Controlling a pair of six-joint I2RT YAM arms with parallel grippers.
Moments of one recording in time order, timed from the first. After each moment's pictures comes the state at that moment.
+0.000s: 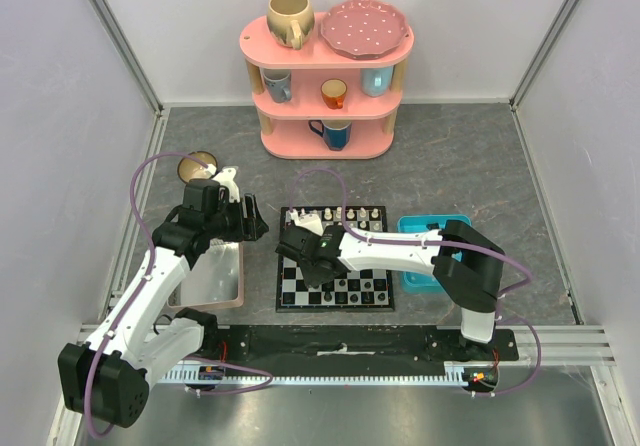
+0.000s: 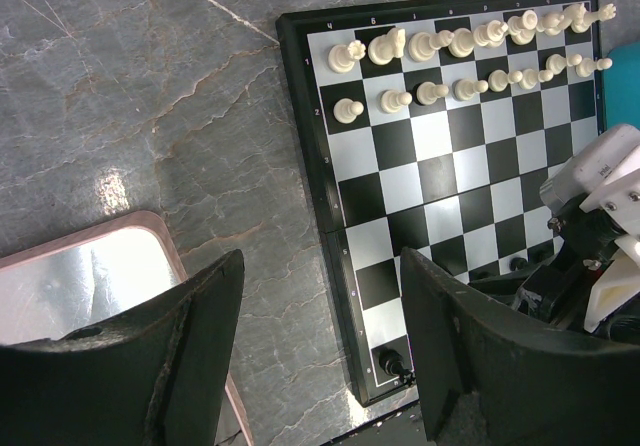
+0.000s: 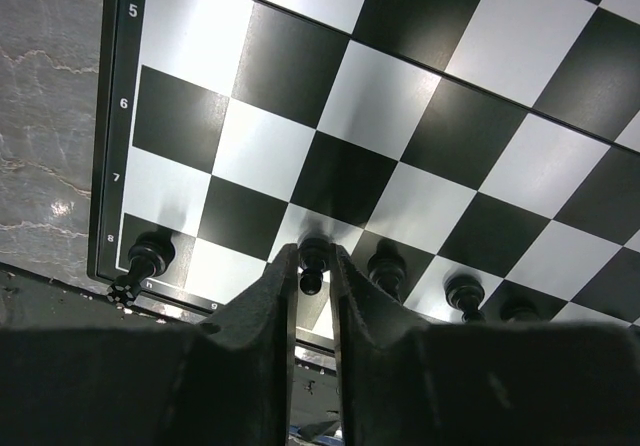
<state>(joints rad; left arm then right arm) -0.25 0.94 0.74 -0.57 0.22 -0.27 1.19 1.86 1.32 -0.69 0.23 0.83</state>
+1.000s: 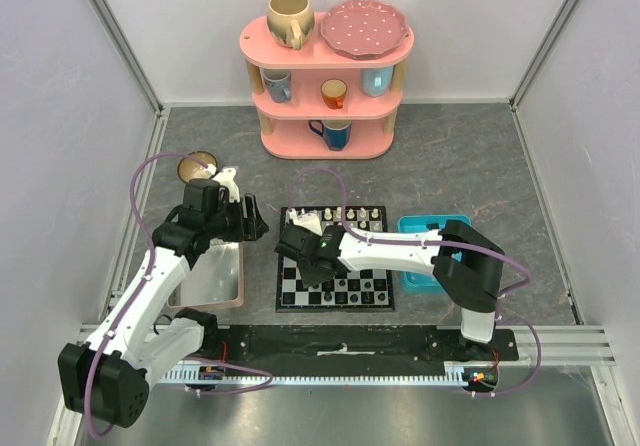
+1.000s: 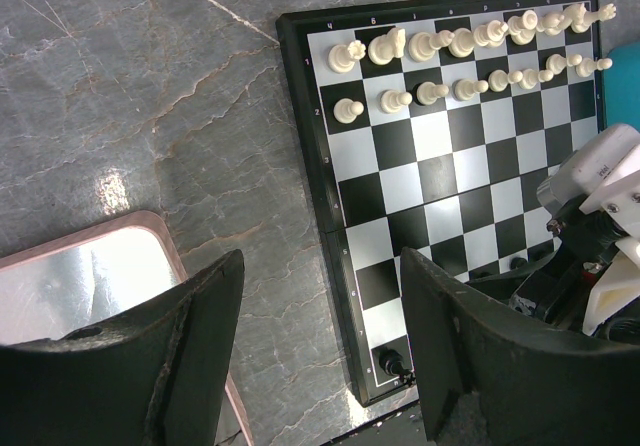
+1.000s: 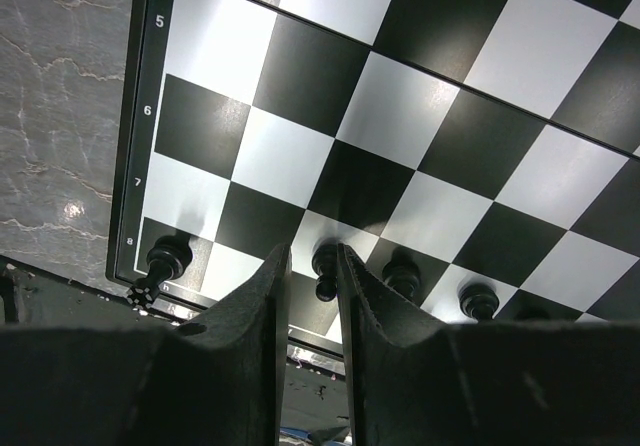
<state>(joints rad) -0.25 0.94 0.74 -0.57 0.22 -0.27 1.19 1.87 1.32 -0.66 0.22 0.83</state>
